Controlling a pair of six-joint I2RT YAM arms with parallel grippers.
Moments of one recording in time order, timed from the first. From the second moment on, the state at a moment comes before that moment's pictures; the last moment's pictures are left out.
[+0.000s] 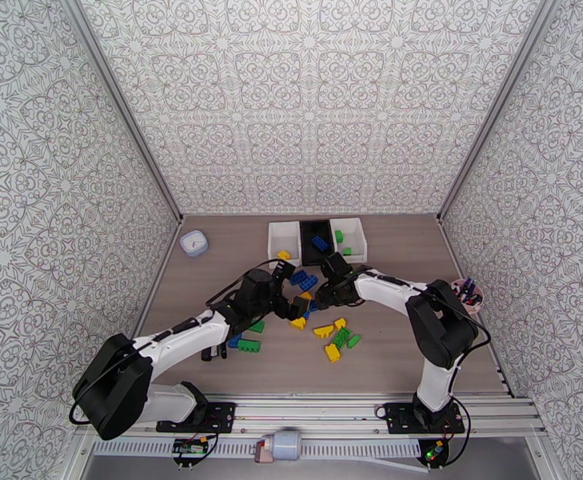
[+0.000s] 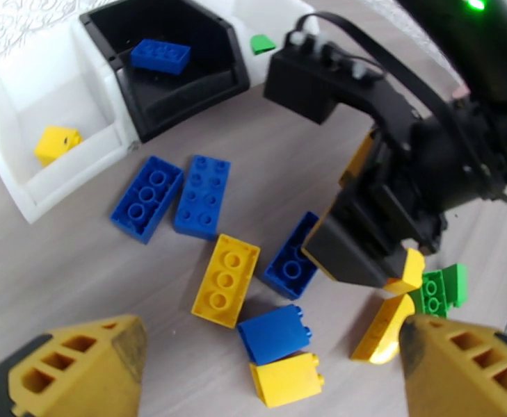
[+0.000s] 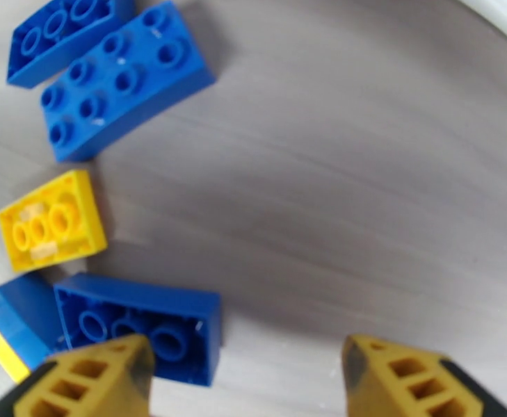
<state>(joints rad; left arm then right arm) -0.65 1.34 0.70 0.07 0.17 -0.15 0.60 1.85 1.20 -0.55 0.02 0.33</state>
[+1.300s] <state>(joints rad) -0.67 1.18 0.53 0.20 0.21 0.07 0.65 1.97 1.33 -0.71 0.14 0.42</state>
